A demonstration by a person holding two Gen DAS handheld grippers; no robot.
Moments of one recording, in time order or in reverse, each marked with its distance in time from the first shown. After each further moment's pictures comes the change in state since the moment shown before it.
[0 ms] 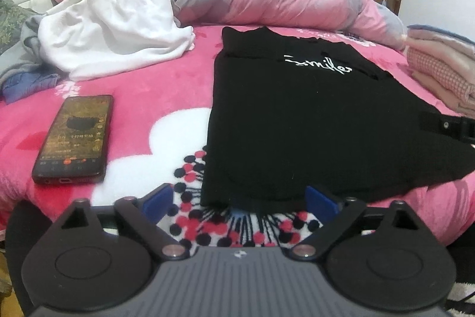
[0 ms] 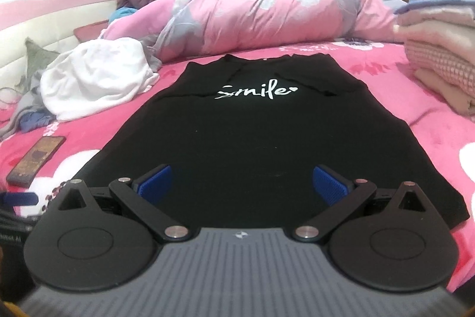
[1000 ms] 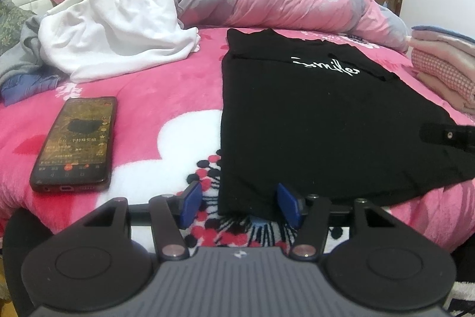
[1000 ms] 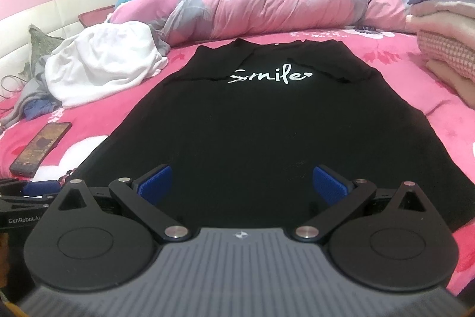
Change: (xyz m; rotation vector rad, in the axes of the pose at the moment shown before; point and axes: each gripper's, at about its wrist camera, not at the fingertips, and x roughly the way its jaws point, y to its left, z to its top) left arm 0.013 0.013 -0.002 0.008 -0.021 0.008; right arm 0.011 0.018 -0.004 -0.013 0.070 0.014
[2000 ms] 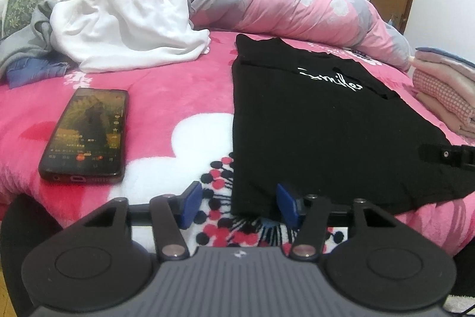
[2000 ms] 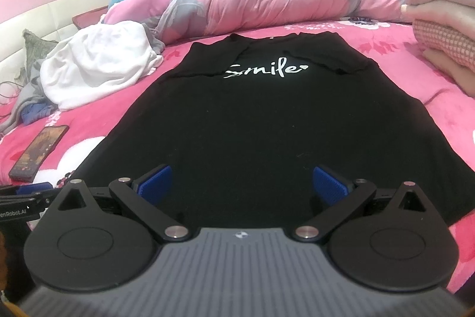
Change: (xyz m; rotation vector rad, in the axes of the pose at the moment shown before) left arm -0.007 0.021 0.000 -0.084 -0.016 -0.033; right arm 0.002 -0.002 0.000 0.033 0.010 -0.008
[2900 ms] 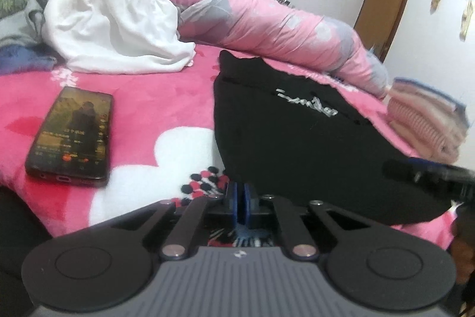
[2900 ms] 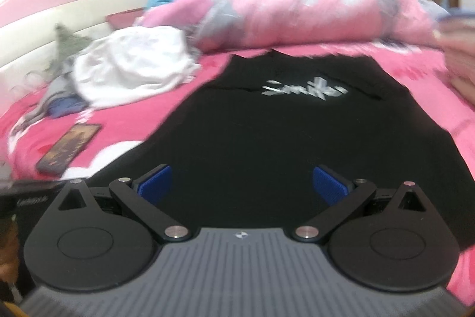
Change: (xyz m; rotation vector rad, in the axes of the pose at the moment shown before) left arm -0.014 0.015 0.002 -0.102 -0.067 -0.146; right arm -0.012 0.039 0.006 -0.146 -0.060 0.140
